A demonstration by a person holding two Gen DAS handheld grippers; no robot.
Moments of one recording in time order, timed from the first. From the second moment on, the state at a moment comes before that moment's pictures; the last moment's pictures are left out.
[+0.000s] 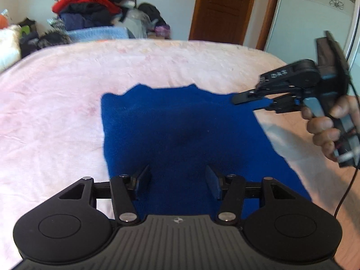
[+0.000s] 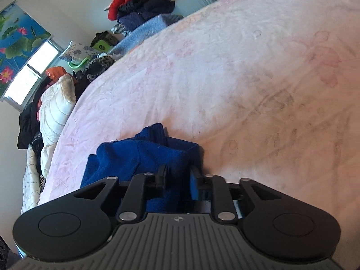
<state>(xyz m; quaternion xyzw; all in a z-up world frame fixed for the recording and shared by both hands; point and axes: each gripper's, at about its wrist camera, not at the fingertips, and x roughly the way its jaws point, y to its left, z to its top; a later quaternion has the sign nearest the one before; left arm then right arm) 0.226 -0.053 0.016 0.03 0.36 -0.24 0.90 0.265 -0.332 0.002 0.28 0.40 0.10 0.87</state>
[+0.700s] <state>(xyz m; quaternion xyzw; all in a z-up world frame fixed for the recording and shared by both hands) 0.113 -0.028 -0.005 0.02 0.27 -0.18 0.94 0.077 -0.273 0.025 0.15 0.34 0.15 0.92</state>
